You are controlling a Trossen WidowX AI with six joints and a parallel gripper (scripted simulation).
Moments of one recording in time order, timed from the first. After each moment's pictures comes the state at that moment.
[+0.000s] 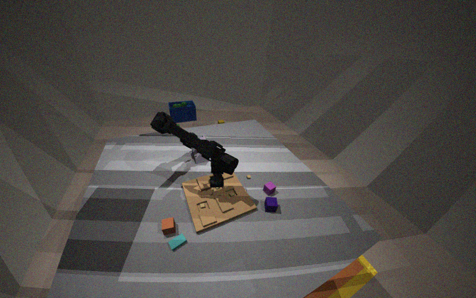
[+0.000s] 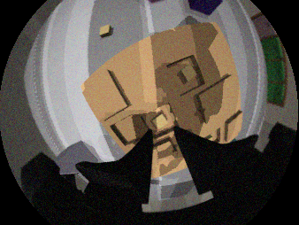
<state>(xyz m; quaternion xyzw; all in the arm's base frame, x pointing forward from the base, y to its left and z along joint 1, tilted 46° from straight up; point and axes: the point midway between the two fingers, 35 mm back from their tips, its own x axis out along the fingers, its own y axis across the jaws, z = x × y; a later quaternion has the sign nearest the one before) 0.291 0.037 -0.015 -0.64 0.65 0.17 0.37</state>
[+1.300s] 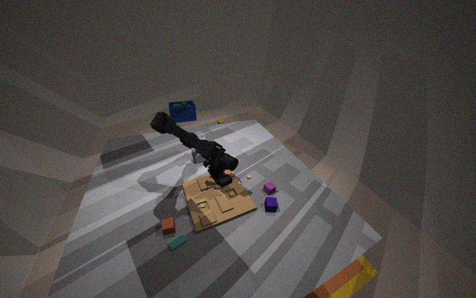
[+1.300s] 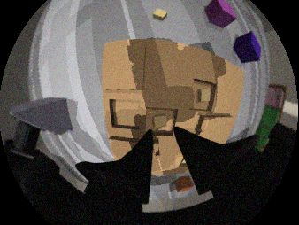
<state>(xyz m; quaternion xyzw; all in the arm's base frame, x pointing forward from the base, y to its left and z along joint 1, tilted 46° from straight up) 0.291 0.037 -0.015 -0.71 0.58 0.34 0.19</state>
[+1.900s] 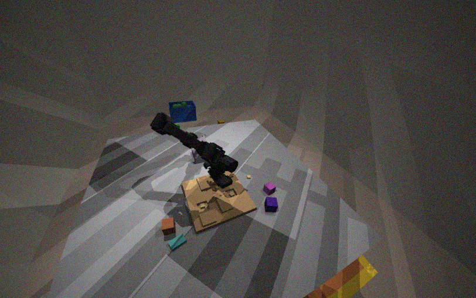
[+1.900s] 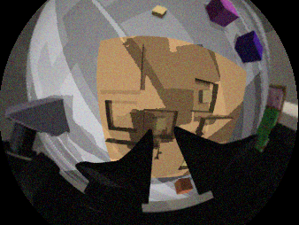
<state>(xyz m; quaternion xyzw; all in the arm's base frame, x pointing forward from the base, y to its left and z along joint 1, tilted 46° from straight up) 0.293 0.032 -0.021 -0.71 0.58 0.34 0.19</state>
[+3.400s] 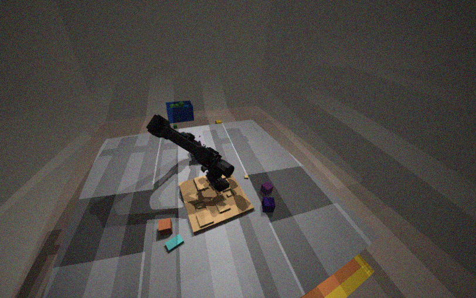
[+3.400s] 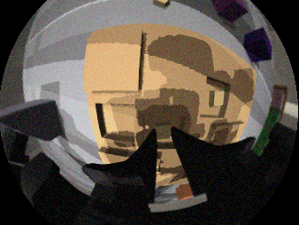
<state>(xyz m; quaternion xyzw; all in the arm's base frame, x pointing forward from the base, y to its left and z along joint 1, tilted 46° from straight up) 0.295 0.015 -0.037 -0.71 0.58 0.34 0.19</state>
